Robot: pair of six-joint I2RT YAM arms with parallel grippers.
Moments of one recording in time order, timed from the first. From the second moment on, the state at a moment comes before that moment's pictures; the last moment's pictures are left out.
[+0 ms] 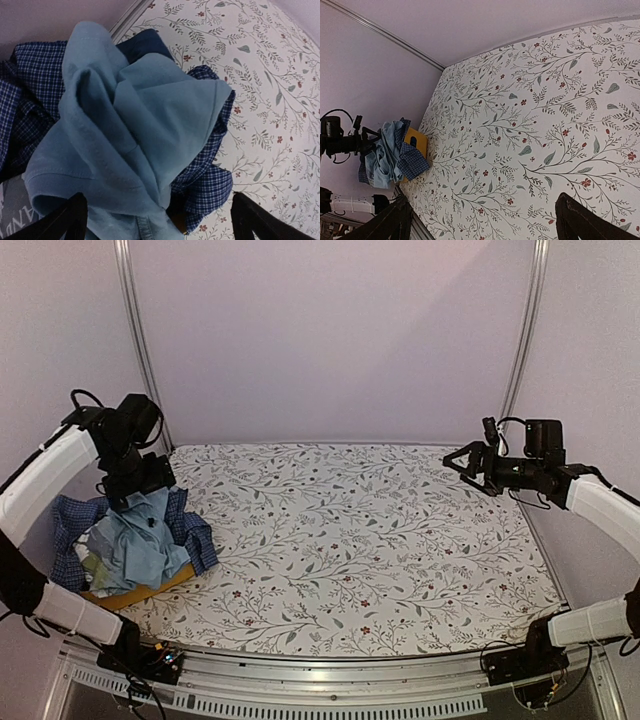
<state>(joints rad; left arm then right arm) -0.25 1.36 1.38 -1.20 -0.31 -0.74 0.14 1.20 0.90 -0.22 -0.70 0.49</state>
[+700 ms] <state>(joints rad) -0.18 1.23 1.30 -1.23 -0.34 -0.79 0.14 1.20 0.90 -0.19 -0.71 0.50</state>
